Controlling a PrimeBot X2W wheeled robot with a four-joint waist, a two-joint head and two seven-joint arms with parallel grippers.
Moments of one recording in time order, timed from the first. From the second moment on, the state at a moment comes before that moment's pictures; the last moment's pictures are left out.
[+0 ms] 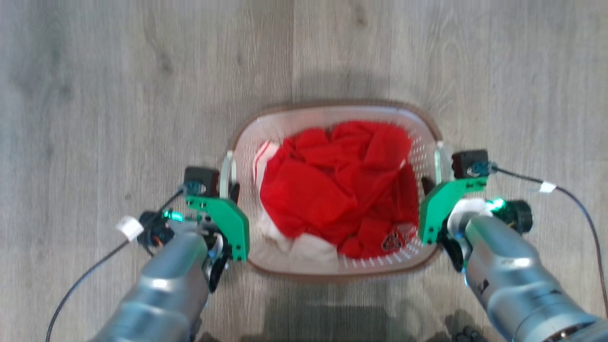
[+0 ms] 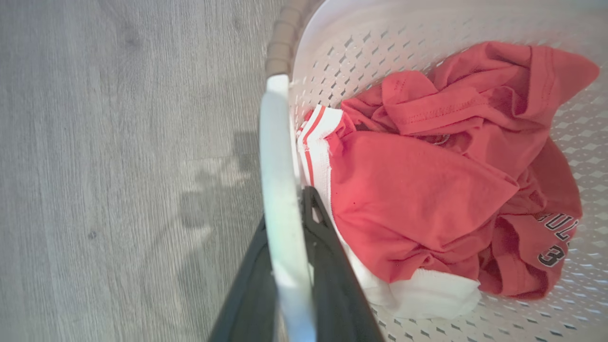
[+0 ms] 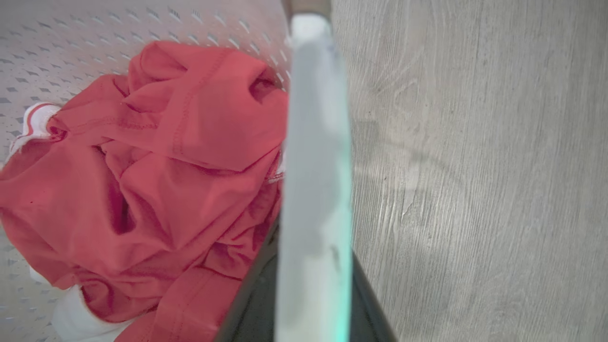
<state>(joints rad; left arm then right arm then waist) -0.69 0.02 -0.81 1.16 -0.70 -0.03 -0.24 -0.74 -0.05 0.45 1.22 0.49 0.13 -0.16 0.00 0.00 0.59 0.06</state>
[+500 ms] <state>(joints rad) -0.51 0.02 -0.90 1.19 -0.83 -0.03 -0.22 -0.56 -0.04 0.61 1.22 0.63 0.13 -0.06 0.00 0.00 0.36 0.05</state>
